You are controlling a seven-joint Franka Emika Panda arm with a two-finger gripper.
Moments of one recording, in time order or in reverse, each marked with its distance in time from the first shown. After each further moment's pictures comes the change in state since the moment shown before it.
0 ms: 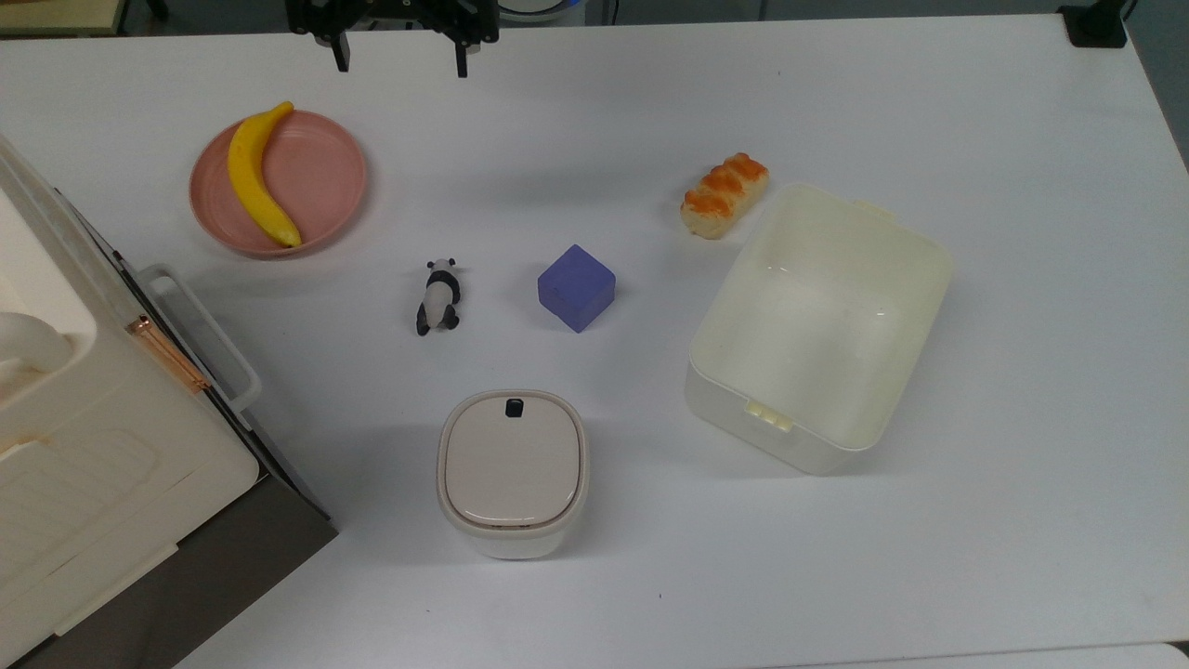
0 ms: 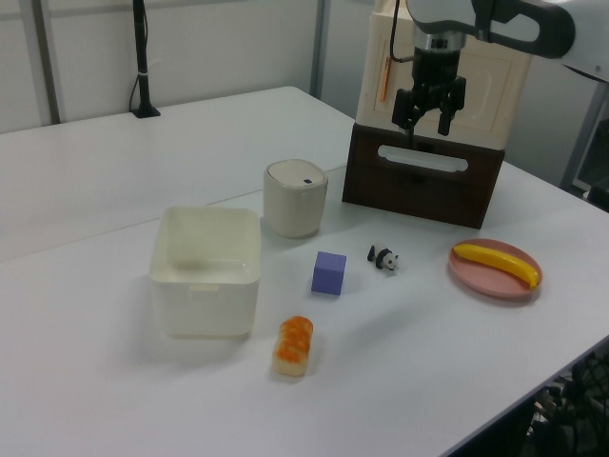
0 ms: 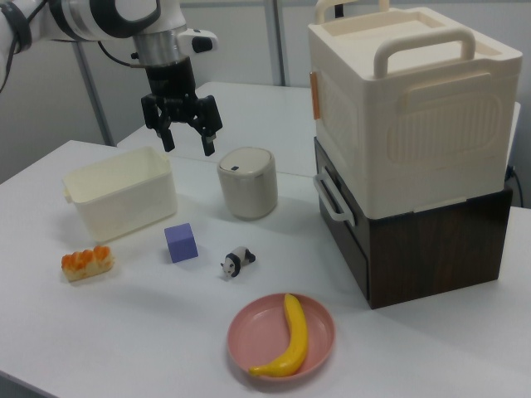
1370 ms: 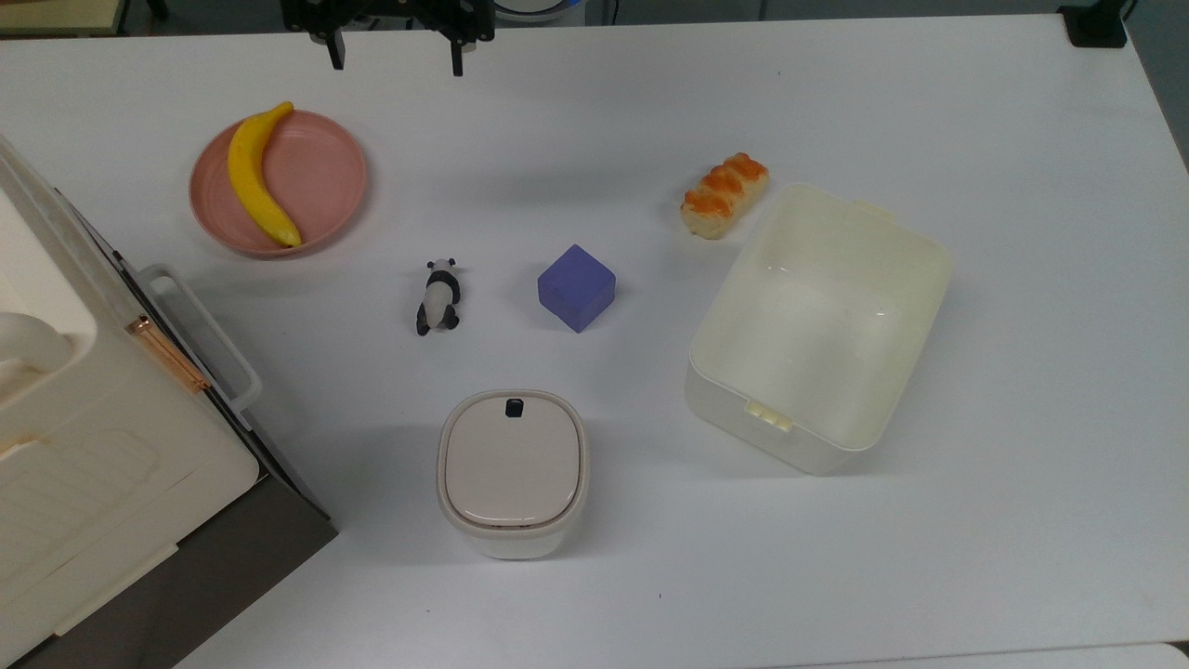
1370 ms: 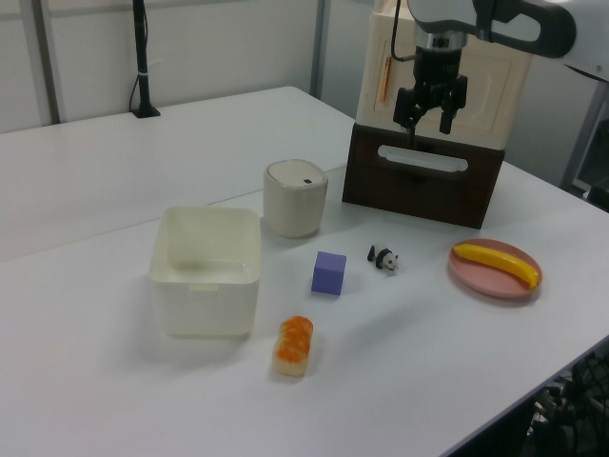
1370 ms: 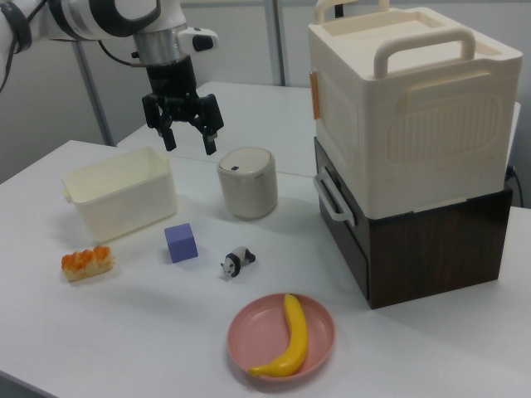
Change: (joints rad) arm -0.001 -0.002 -0.002 0.002 -0.008 0.001 0.000
